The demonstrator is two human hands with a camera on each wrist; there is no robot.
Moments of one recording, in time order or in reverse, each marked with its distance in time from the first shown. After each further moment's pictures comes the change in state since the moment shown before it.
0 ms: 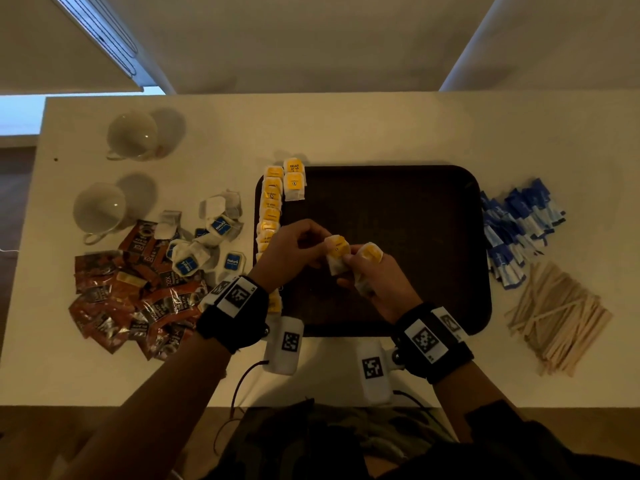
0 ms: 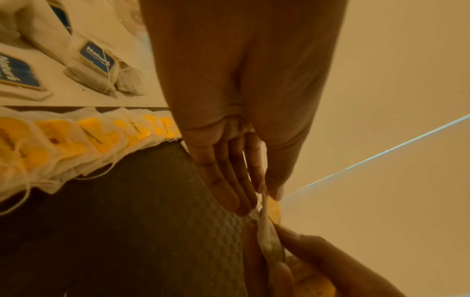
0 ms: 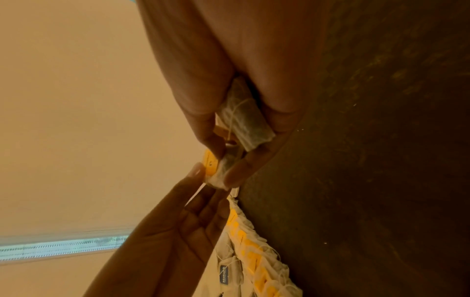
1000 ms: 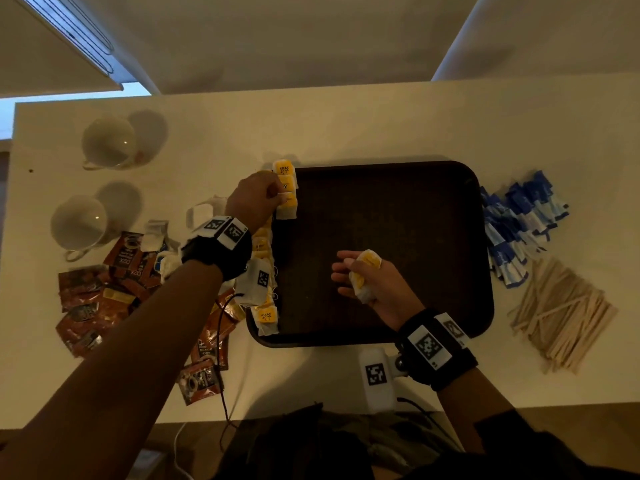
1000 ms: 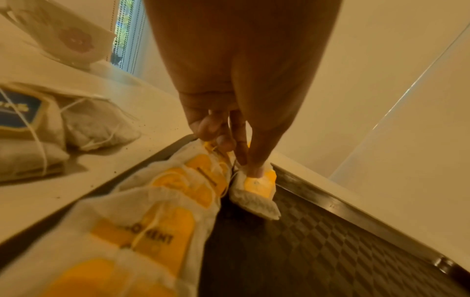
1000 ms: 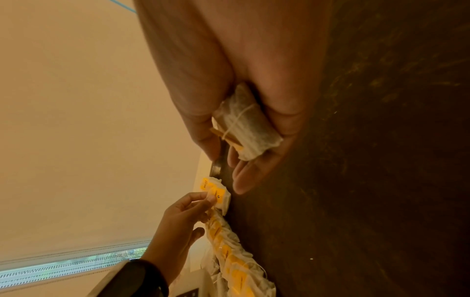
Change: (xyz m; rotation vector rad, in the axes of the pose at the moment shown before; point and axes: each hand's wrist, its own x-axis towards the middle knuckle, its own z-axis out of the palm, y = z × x) left_hand 0.095 -0.019 -0.064 0.634 0.213 -0.094; right_hand 0.014 0.003 -0.014 0.064 0.033 0.082
